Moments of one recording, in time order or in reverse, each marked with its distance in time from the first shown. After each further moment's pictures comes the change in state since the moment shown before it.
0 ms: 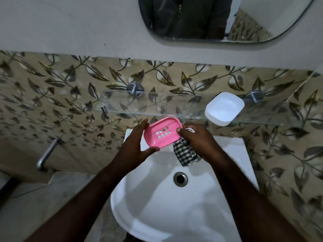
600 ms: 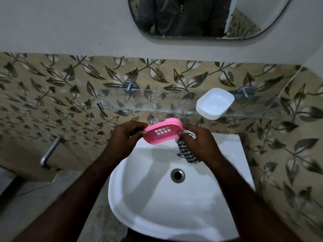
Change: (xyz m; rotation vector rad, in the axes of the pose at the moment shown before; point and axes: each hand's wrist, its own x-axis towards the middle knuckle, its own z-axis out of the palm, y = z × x) left_hand 0.008 0.025 -0.010 -0.177 0.163 -0.090; right_hand -0.036 0.008 -0.019 -0.304 0.109 -0.124
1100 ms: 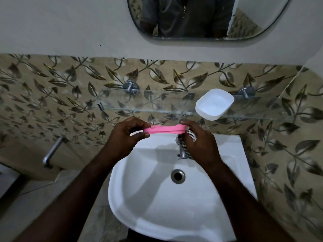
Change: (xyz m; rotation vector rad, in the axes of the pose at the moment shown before) left_hand -0.002 0.025 -0.007 -0.105 -0.082 0.029; right_hand -0.012 -0.006 0.000 -0.063 0.166 -0.153
